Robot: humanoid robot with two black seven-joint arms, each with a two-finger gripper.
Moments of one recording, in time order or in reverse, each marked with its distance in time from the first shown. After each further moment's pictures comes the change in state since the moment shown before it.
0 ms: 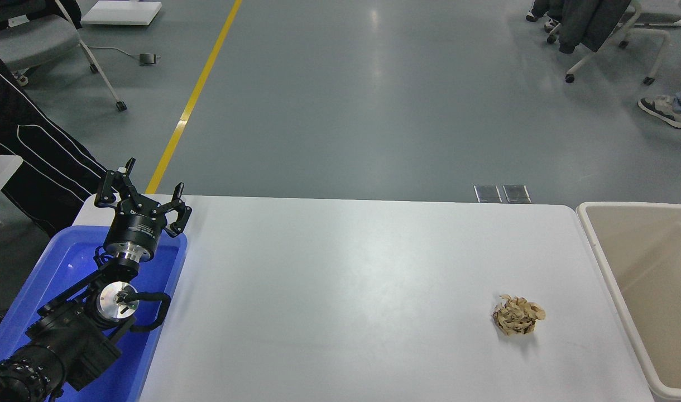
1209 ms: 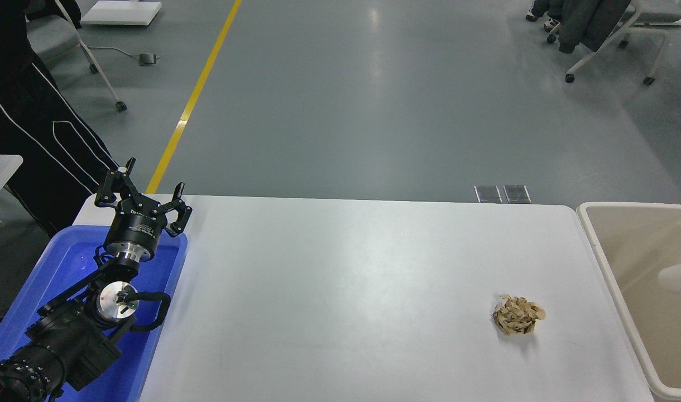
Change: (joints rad) left arm 0.000 0.000 0.000 0.000 0.000 0.000 0.000; right arm 0.025 -0.041 0.003 0.024 -0.079 0.049 0.001
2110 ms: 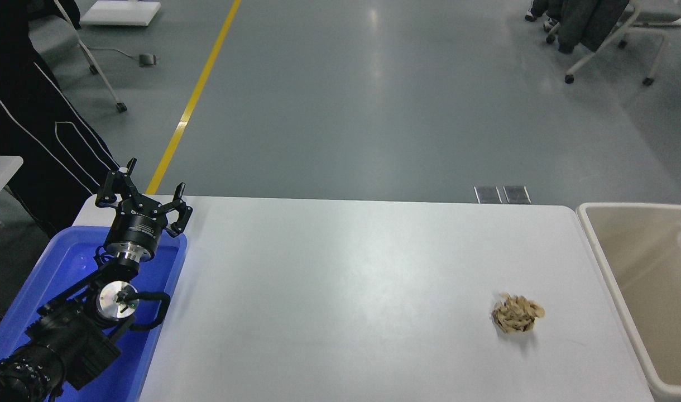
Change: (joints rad) left arm 0.000 0.001 0.000 0.001 0.000 0.000 0.000; right arm 0.290 -0.373 0.001 0.357 -0.313 0.292 -0.029
